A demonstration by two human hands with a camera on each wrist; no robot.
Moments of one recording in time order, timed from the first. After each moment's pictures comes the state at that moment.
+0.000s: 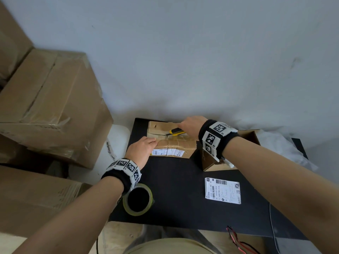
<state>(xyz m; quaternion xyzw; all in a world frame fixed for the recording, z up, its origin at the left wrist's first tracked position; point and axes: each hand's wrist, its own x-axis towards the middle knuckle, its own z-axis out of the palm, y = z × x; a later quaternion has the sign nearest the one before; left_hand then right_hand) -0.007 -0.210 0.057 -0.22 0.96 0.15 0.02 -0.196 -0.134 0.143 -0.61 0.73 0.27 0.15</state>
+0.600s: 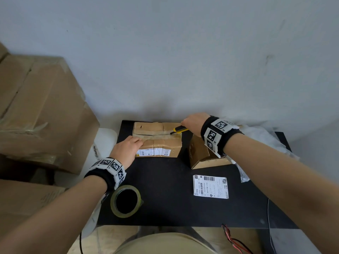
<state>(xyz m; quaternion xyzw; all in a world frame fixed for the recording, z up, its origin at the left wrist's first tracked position) -0.013 -0.210 0.066 -0.21 0.97 0.10 0.05 -0.233 -0.096 0.155 -0.58 0.75 0.29 0.14</state>
